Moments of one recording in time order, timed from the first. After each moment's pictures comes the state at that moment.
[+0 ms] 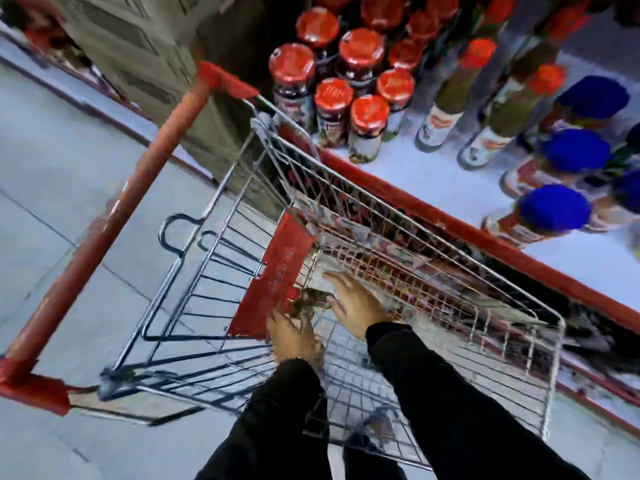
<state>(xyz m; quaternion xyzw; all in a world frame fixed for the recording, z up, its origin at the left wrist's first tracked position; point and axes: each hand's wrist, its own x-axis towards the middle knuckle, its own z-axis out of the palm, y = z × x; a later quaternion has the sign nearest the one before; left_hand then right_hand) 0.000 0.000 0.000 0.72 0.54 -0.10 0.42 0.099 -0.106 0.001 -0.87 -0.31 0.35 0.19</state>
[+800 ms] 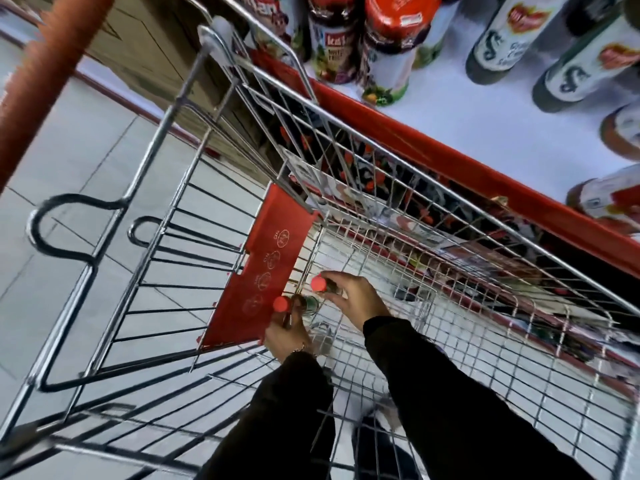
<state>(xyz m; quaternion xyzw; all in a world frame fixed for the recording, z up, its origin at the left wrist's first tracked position) 0.011 0.002 -0.104 0.59 0.69 0.00 0.42 0.108 -0.094 -0.116 -0.84 -0.19 0.37 0.35</state>
